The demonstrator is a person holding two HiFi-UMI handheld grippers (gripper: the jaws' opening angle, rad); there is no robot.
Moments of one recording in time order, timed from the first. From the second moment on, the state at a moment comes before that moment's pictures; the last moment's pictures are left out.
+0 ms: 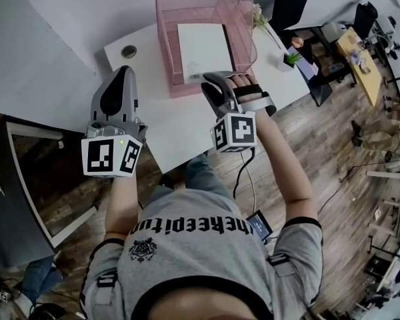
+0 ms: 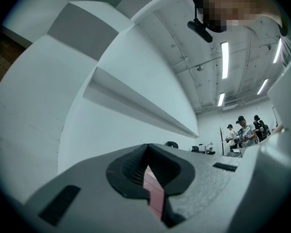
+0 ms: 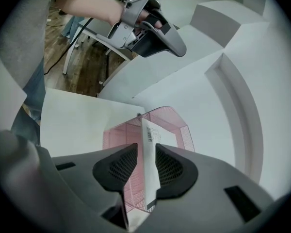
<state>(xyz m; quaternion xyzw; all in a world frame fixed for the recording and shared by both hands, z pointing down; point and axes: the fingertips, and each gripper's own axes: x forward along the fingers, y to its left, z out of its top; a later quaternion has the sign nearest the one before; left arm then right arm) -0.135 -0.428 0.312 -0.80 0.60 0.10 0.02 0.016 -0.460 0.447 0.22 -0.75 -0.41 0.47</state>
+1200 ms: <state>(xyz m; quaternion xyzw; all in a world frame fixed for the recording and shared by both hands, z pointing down) -0.143 -0.430 0.314 -0.79 0.61 0.10 0.02 0.018 -0.488 0.442 0.25 -0.73 -0.43 0.47</state>
